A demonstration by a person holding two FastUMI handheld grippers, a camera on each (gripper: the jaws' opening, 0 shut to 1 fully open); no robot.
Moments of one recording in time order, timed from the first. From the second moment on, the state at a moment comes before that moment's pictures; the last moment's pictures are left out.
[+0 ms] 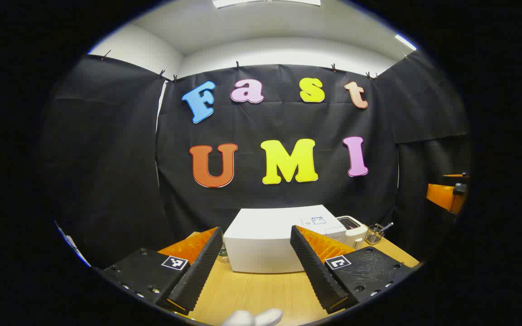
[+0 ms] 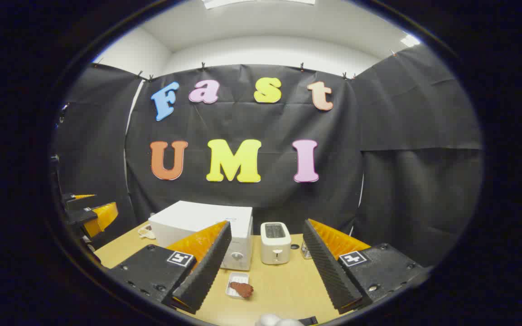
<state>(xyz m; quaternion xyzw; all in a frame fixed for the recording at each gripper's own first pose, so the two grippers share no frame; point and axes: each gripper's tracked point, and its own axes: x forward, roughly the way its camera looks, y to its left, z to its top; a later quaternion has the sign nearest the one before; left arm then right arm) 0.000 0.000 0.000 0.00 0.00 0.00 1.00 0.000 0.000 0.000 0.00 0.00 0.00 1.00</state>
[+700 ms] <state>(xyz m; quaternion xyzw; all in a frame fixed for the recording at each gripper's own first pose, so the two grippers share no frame) 0.035 -0.042 -0.032 0.01 -0.01 -0.02 1.00 0.016 -0.026 0.007 0.01 -0.01 0.00 1.00</state>
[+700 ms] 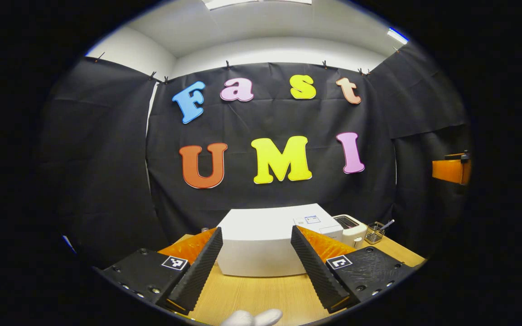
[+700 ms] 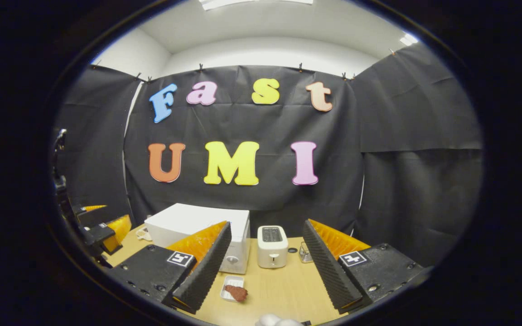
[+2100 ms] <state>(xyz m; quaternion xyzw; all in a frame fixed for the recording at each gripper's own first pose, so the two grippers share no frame) 0.215 -0.196 -0.231 -0.01 0.07 -0.08 0.99 0.025 -0.115 -0.029 -0.05 0.07 -0.11 0.99</state>
